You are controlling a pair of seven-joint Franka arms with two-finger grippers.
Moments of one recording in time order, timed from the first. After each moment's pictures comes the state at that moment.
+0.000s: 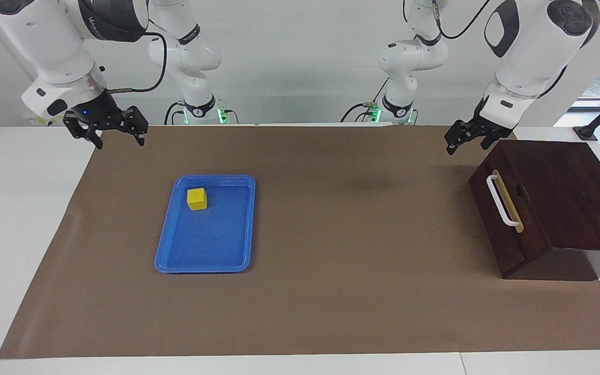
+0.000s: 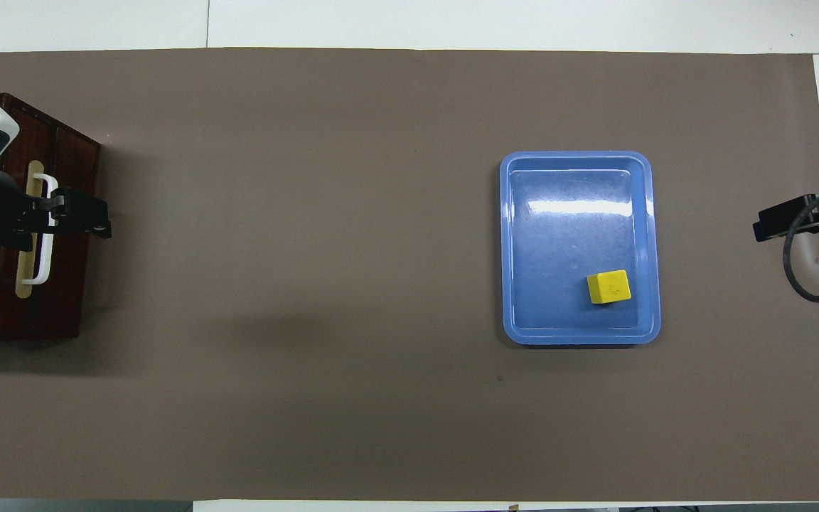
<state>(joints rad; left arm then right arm) 0.07 -0.03 -0.19 -1.68 -0.02 1.60 -0.20 -0.11 -0.01 0.06 -1.61 -0.02 1.53 -0.13</state>
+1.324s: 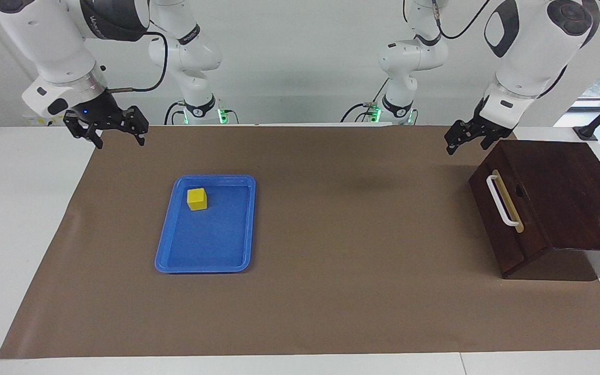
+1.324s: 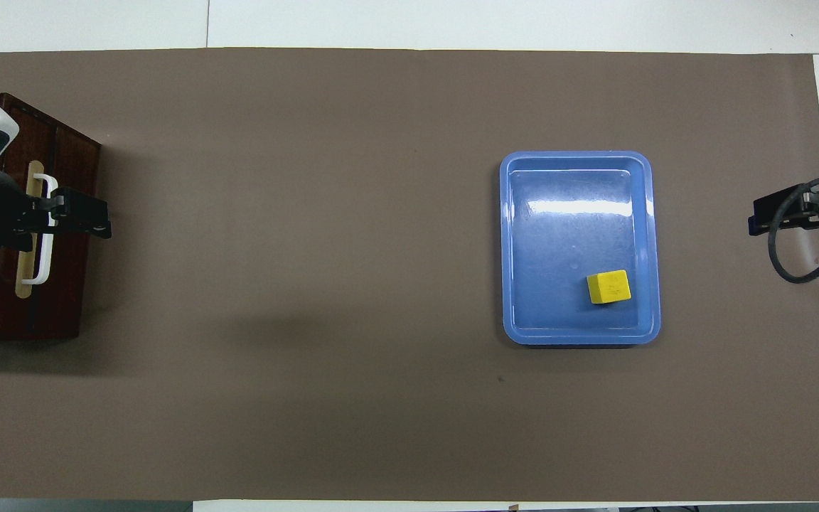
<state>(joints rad) 0.07 -0.03 -0.19 -1.68 -0.02 1.60 -0.20 -0.11 -0.01 0.07 -1.63 0.02 1.53 0.13</state>
